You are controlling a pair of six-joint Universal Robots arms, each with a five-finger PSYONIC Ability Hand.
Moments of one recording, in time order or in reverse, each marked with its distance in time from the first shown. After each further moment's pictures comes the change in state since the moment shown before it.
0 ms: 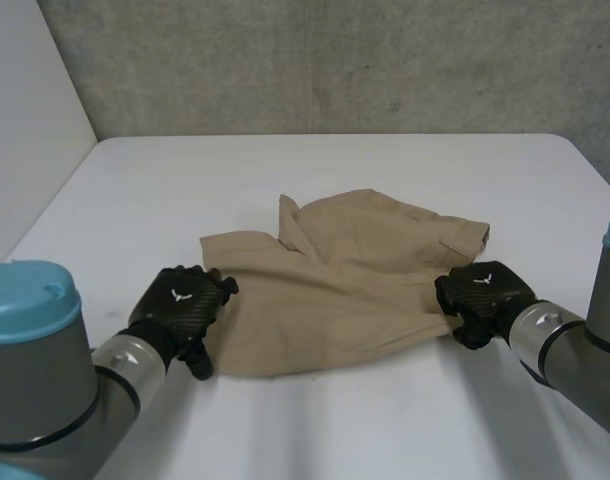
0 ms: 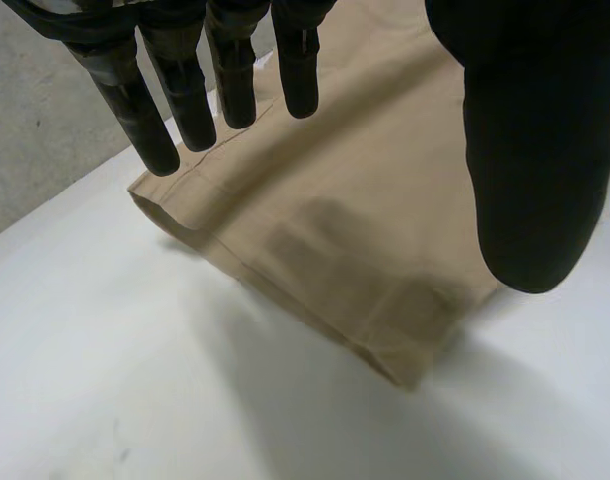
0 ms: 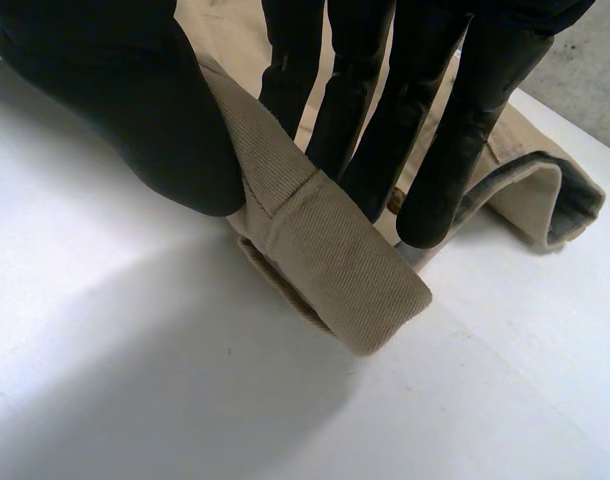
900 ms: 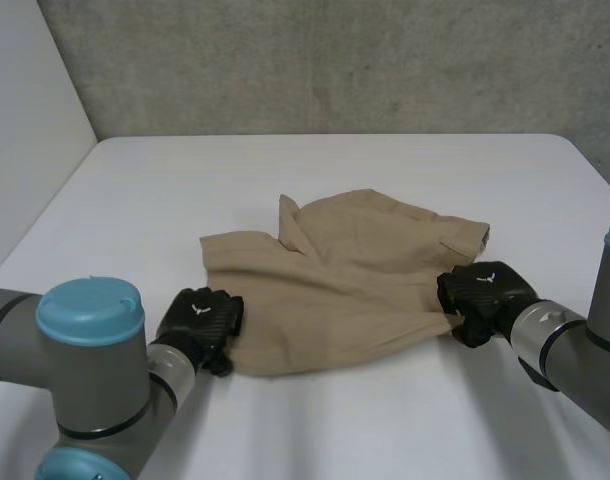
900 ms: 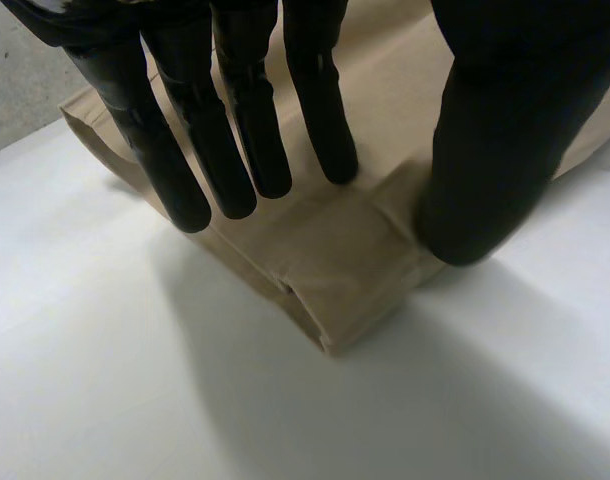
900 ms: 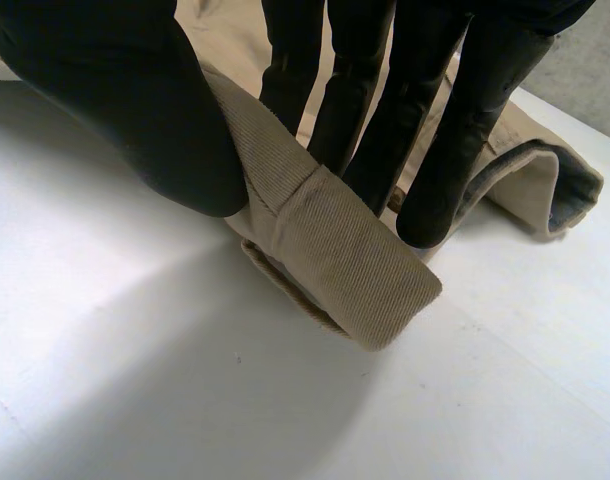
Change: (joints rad) left arm -0.059 -0.226 0.089 0.087 -0.081 -0.100; right arm -0.006 -0.001 0.000 -0.004 0.003 0.065; left_hand 0.477 0.468 0.454 0.463 0.459; right_hand 0.000 0.000 0.000 0.000 0.004
